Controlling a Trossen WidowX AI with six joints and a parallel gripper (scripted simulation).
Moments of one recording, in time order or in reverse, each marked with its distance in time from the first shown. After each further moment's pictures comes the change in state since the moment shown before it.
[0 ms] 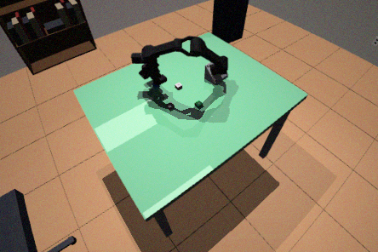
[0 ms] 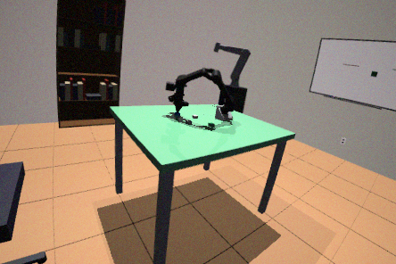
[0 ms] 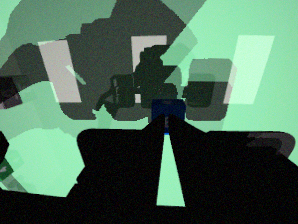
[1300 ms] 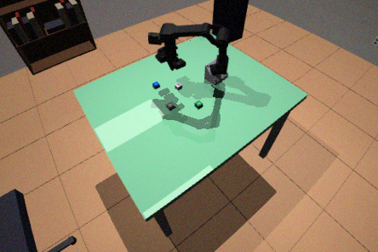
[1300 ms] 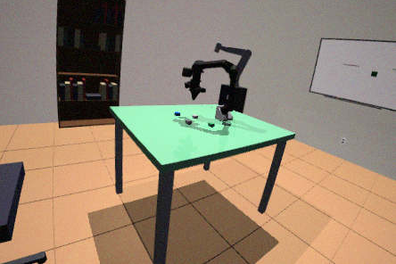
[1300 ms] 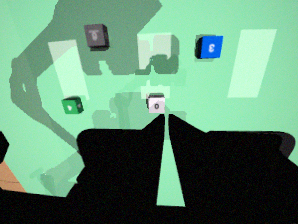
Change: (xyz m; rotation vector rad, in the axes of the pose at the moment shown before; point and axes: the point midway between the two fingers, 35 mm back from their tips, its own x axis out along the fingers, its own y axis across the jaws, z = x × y) arm -0.115 0.076 -0.074 0.032 0.000 0.010
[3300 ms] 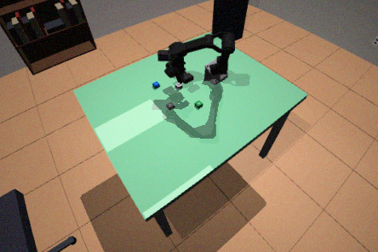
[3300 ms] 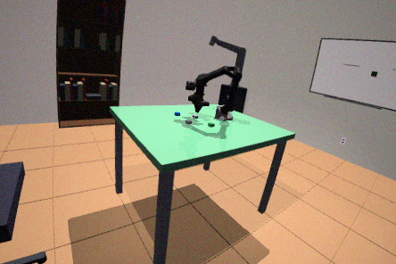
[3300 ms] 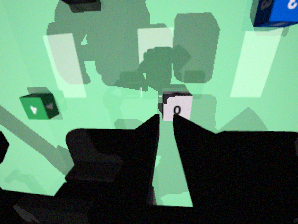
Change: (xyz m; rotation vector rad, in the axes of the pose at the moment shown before) arm 0.089 0.026 -0.028 -0.019 0.011 -0.002
